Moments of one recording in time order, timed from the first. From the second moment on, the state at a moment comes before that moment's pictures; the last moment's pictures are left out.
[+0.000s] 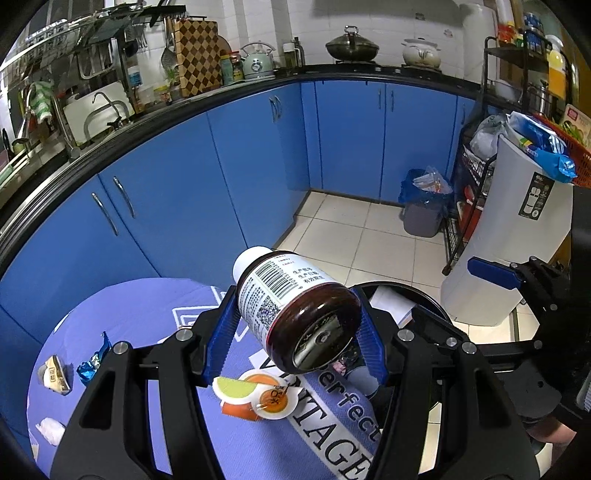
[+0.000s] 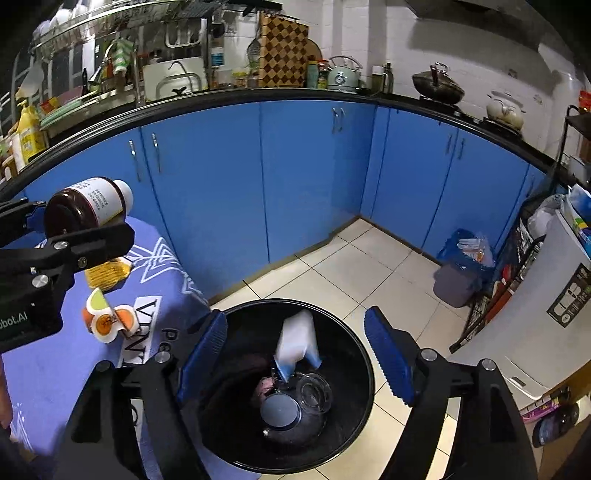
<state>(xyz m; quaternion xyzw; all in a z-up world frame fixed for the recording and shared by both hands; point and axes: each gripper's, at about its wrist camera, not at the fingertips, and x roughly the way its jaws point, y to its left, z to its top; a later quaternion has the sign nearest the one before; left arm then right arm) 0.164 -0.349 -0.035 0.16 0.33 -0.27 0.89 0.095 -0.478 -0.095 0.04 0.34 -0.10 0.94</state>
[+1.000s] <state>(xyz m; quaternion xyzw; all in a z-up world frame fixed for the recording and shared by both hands) 0.158 -0.372 -0.027 0.17 0.32 -0.28 0.89 0.069 -0.482 -0.095 0.07 0.34 -0.08 0.93</state>
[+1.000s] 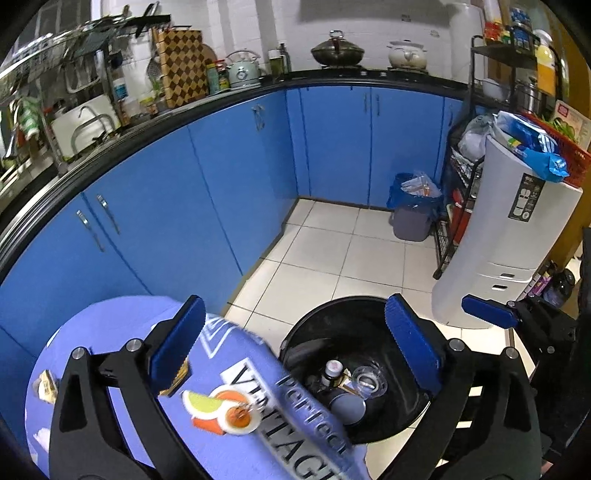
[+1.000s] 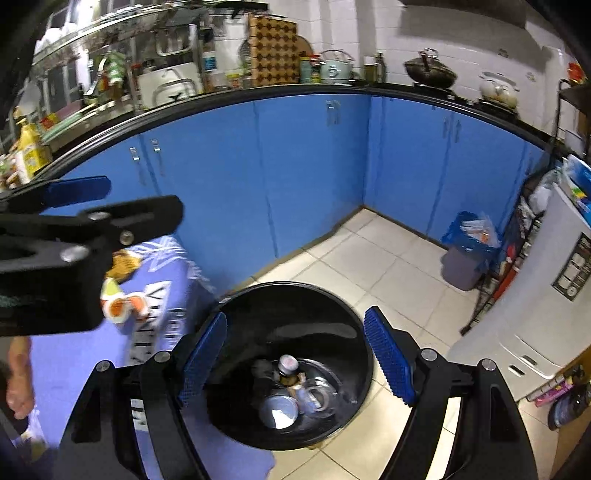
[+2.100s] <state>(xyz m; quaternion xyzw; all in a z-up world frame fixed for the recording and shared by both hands) 0.189 -0.115 -0.084 0.06 0.41 -0.09 0.91 0.143 -0.322 -0.120 0.00 0.40 0.04 0.92</state>
